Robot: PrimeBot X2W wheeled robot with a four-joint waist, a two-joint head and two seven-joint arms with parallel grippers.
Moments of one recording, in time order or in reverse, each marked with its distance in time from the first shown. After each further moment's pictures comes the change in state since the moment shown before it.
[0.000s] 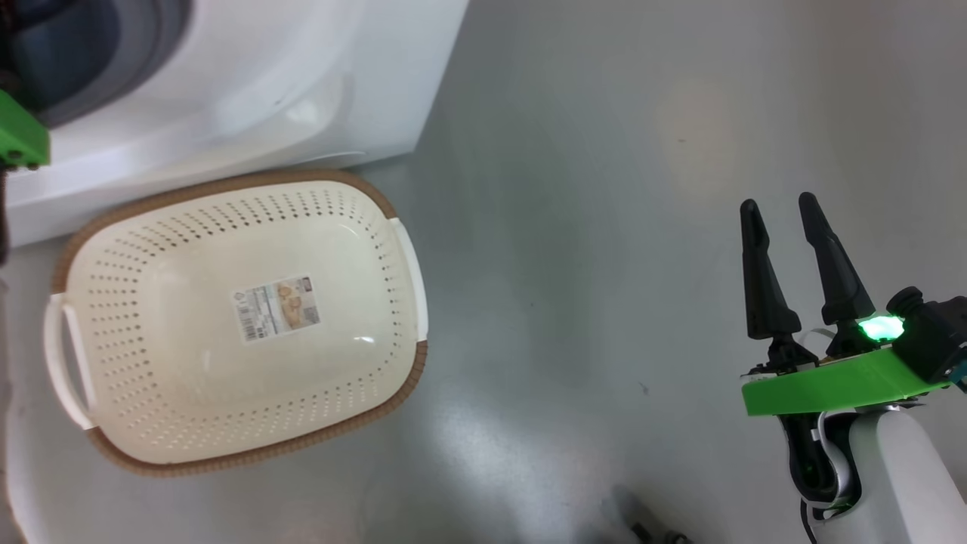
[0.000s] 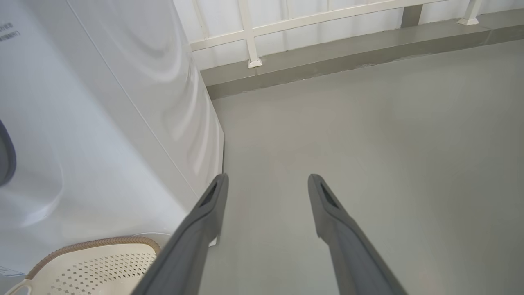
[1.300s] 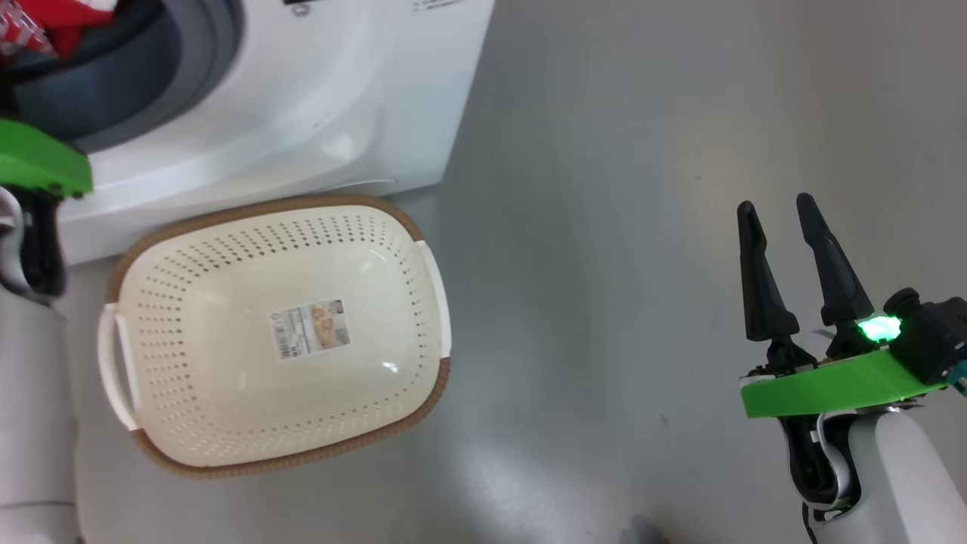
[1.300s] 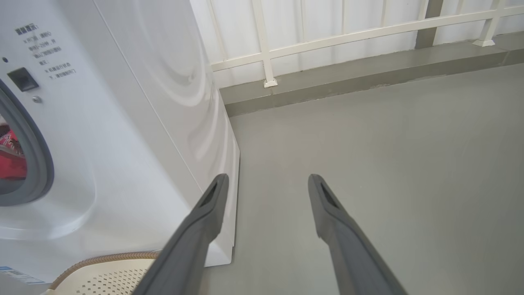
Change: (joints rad) left arm 0.116 -0.096 0.133 -0.121 -0.049 -0.003 0.000; right arm -0.001 -0.001 0.003 0.002 -0.014 0.000 0.000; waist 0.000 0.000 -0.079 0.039
